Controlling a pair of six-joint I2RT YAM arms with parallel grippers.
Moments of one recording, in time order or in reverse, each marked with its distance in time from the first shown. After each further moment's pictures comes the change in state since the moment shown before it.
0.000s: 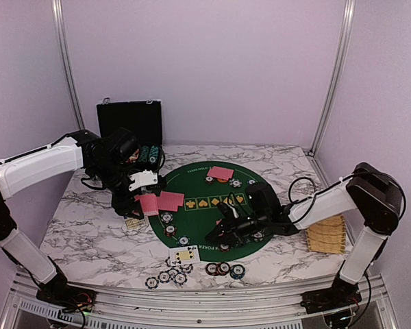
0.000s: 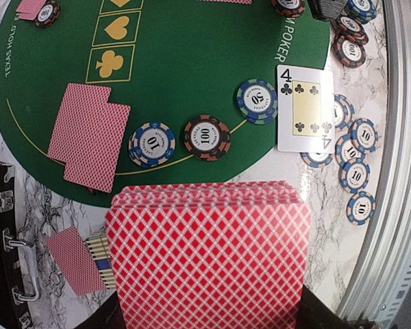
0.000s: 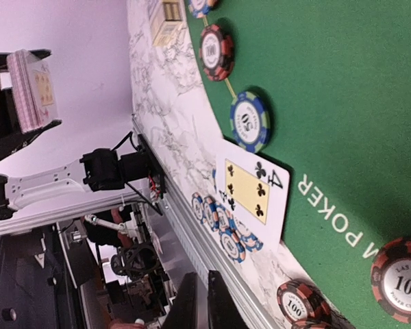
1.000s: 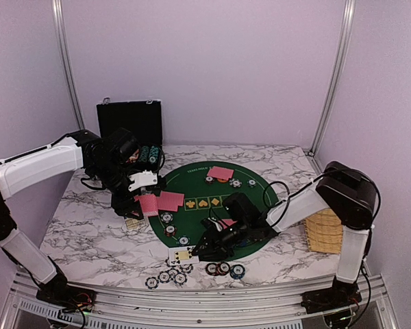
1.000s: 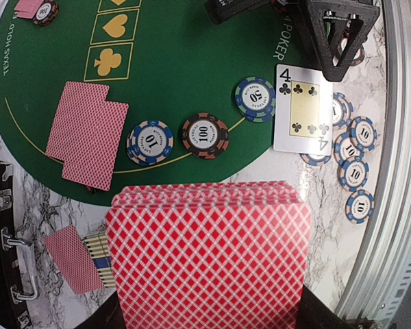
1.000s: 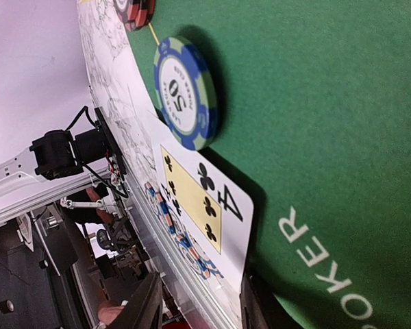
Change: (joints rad) left arm 0.000 0.000 0.000 -0.007 0.000 0.000; right arm 0.091 0.210 0.160 -0.154 -0.024 -0.087
